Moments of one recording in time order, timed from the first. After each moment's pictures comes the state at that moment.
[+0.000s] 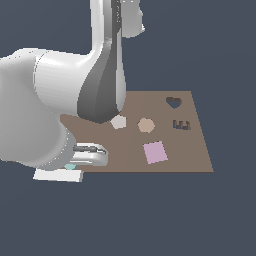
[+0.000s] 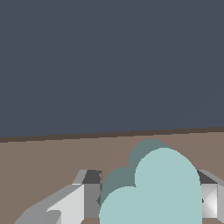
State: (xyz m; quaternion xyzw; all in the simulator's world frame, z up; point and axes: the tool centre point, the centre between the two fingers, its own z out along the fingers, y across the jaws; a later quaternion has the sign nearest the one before) arm 0.120 -0.151 0.031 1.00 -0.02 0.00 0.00
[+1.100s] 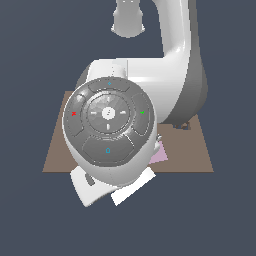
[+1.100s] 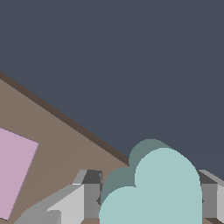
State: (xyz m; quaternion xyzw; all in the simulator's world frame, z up) arm 0.149 -0.014 0.034 0.96 0.29 0.00 0.00
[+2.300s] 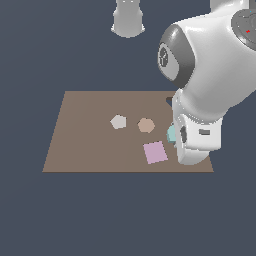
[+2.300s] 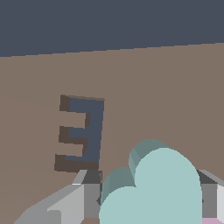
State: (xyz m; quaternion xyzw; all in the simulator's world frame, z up) arm 0.041 0.148 0.038 0.73 0.68 0.00 0.00
